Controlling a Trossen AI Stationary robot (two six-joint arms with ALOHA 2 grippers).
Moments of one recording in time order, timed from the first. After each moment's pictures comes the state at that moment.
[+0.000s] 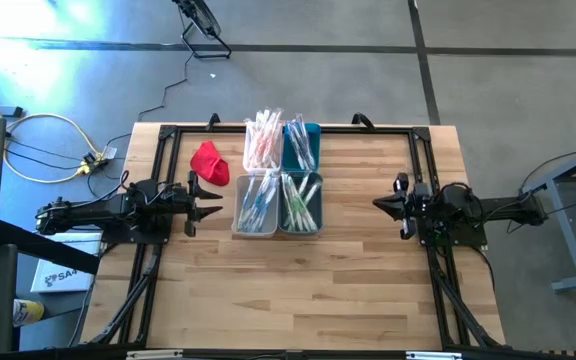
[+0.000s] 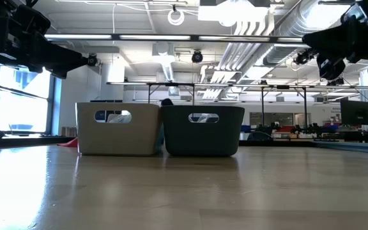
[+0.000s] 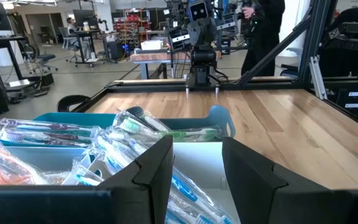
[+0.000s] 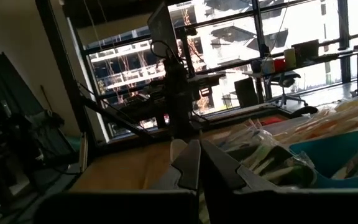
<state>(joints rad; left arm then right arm) 0.10 0.03 0.01 0.01 0.03 0.05 0.08 0.01 0.01 0.16 0.14 0.22</state>
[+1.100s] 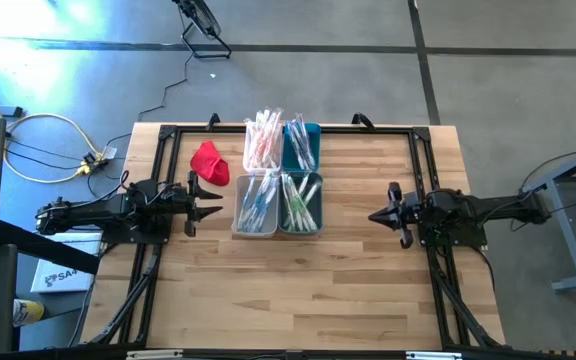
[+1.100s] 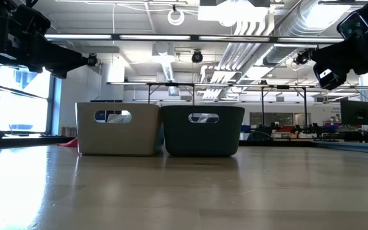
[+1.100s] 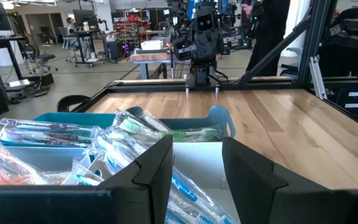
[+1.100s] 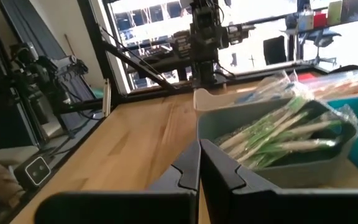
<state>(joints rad) 0.10 0.03 0.01 0.01 0.03 0.05 0.08 0.06 0.01 0.01 -0.01 0.20</state>
